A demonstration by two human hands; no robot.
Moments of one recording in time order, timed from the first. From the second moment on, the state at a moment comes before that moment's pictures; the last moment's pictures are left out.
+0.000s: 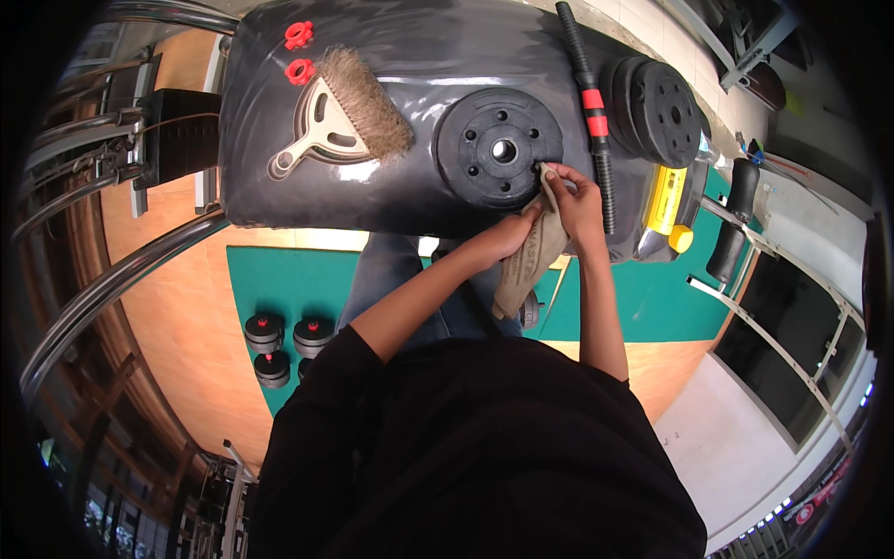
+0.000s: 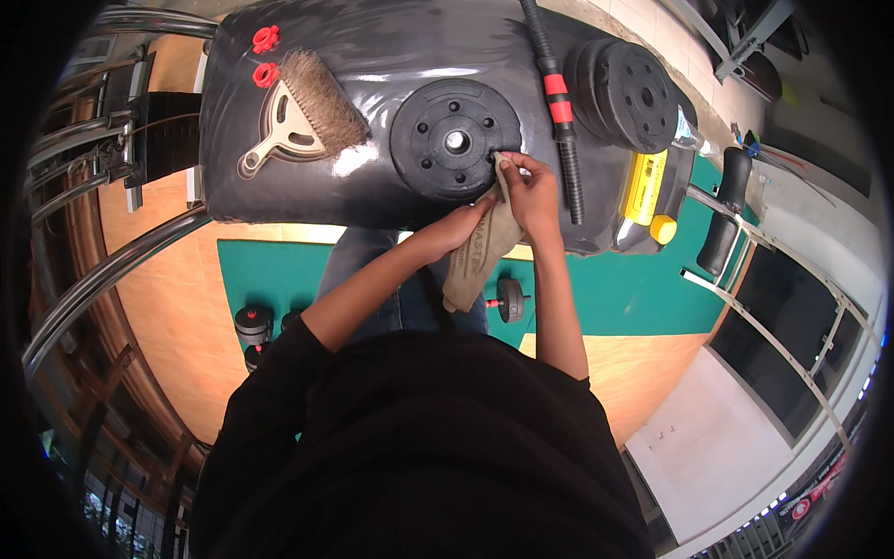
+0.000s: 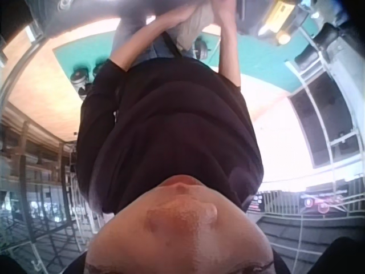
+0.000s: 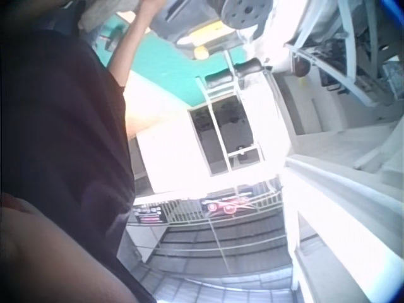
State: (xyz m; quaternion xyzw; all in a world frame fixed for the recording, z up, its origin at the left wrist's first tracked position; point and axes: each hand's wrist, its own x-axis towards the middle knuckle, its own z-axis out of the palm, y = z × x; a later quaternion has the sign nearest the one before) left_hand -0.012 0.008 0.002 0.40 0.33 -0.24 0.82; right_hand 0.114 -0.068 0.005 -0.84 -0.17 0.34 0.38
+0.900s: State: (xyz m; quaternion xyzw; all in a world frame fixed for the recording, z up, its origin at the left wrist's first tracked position) left_hand -0.002 0.004 -0.011 0.39 0.35 -0.22 0.82; right_hand 0.106 -0.024 0.032 -0.89 -0.42 0.17 0.07
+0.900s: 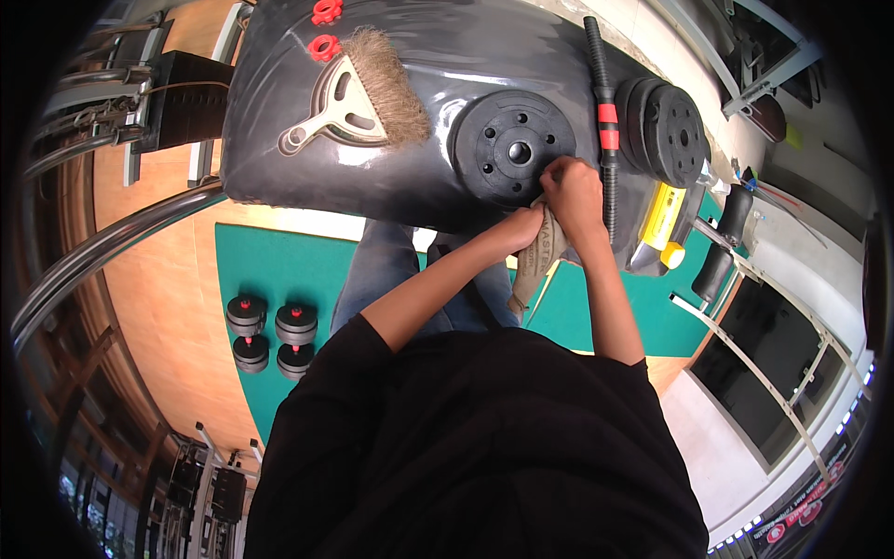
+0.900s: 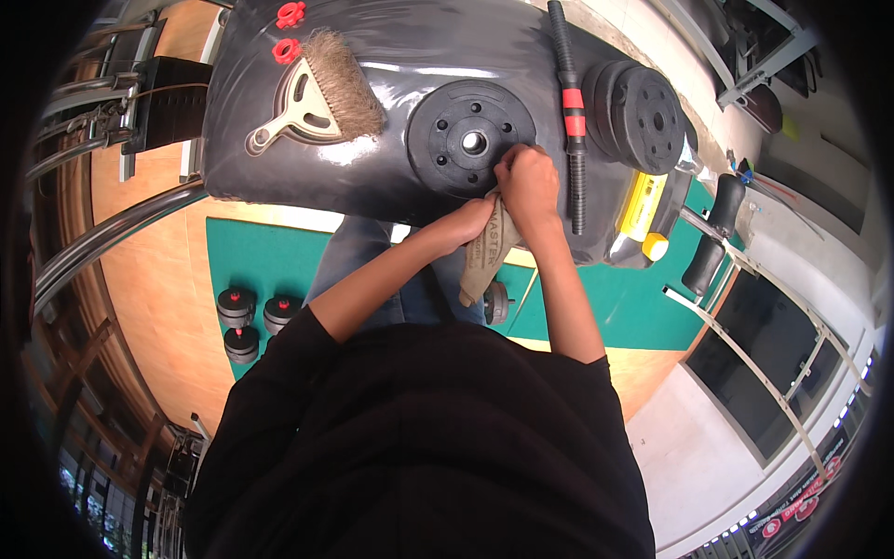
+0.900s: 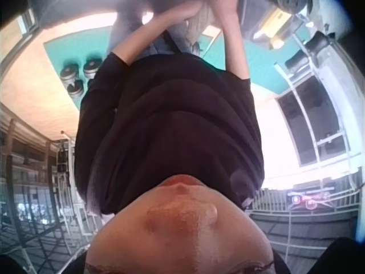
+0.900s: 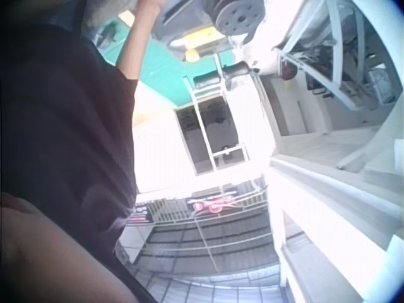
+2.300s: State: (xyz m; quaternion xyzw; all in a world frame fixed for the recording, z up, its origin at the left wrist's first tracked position) left_hand -0.004 0.001 0.029 0.00 0.33 -0.14 0.93; right_hand 0.099 0.000 0.043 -0.71 -0.56 0.14 -0.41
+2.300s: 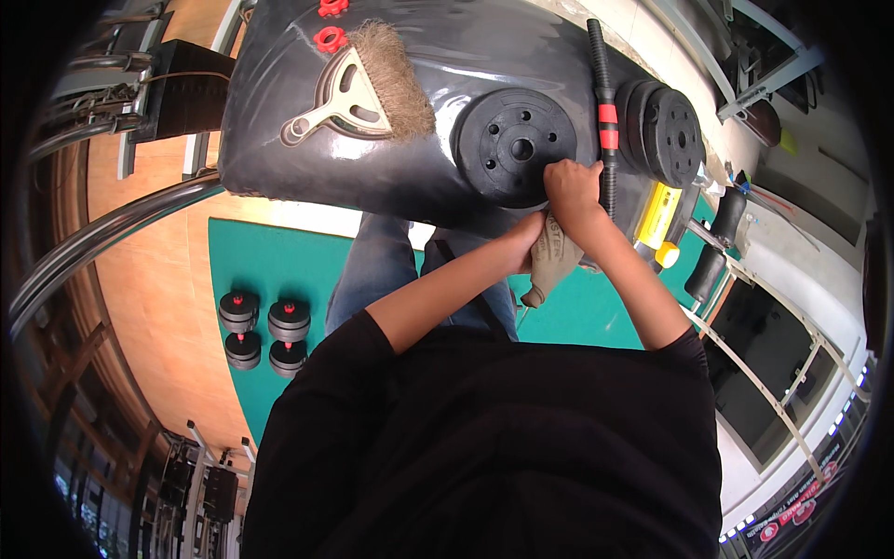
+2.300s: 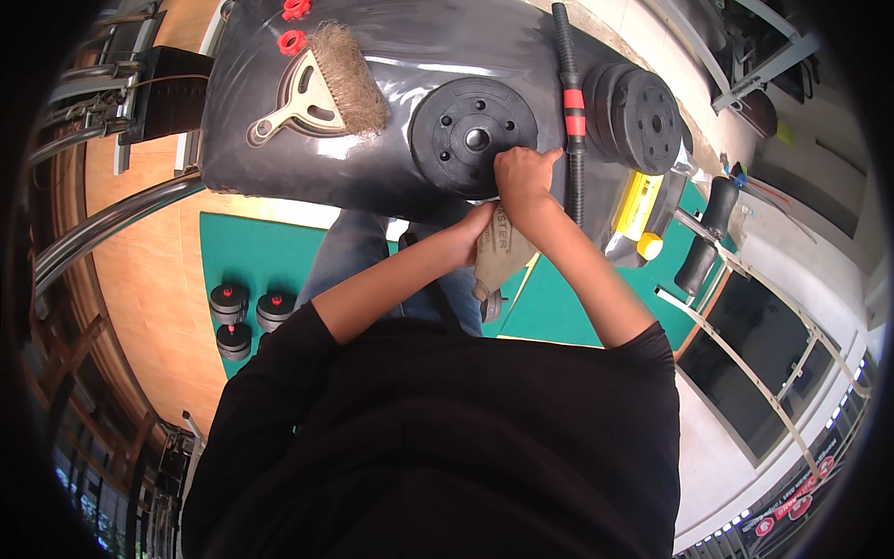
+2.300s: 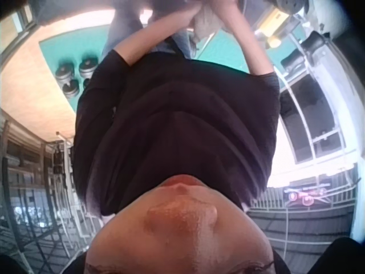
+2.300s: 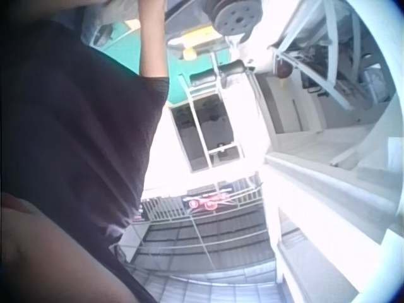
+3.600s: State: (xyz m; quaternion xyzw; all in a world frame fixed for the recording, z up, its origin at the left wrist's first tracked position) left_hand 0.001 -0.011 0.015 0.45 0.31 -0.15 0.82; right_hand 0.087 -0.108 0.032 -0.73 0.10 0.30 0.61
